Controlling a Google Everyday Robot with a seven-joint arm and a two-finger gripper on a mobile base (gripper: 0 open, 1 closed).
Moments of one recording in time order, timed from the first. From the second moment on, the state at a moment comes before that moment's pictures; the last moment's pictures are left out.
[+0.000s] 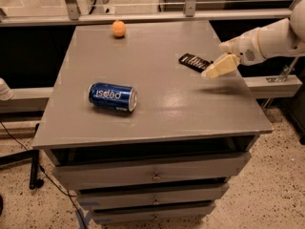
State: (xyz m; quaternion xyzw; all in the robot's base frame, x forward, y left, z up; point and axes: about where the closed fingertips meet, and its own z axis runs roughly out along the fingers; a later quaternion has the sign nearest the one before) arm 0.679 -0.214 0.867 -0.45 0.78 0.16 0.41
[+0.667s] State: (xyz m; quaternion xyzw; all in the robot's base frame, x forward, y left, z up) arm 0.680 -0.214 0.845 -0.44 0.79 0.17 0.40
